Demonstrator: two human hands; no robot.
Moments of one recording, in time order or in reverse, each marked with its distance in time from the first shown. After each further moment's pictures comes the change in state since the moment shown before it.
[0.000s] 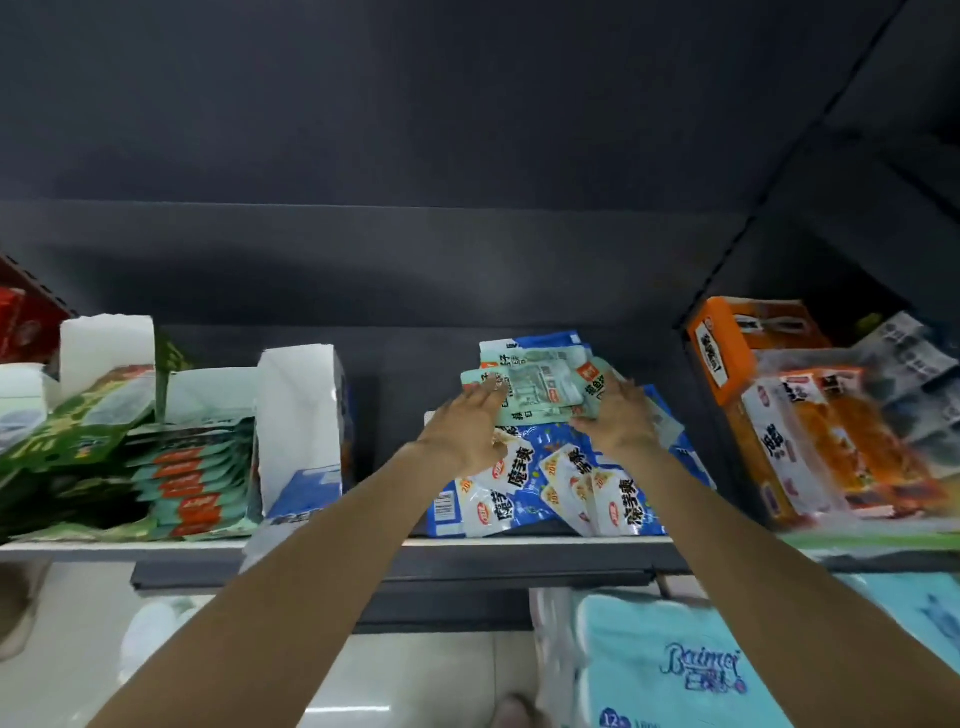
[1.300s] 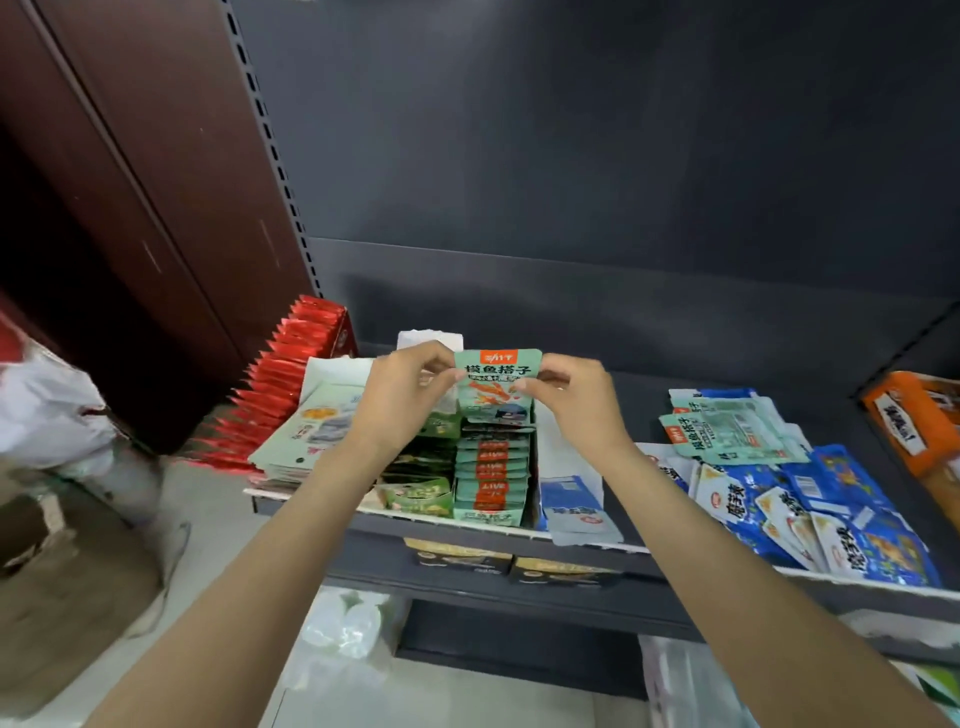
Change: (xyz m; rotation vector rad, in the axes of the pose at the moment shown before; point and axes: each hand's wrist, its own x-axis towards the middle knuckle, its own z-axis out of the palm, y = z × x) left_hand -0.234 -0.232 -0.107 -0.478 0.843 -0.045; right_hand -0.169 -0.306 0.058 0.641 0.137 -0.721
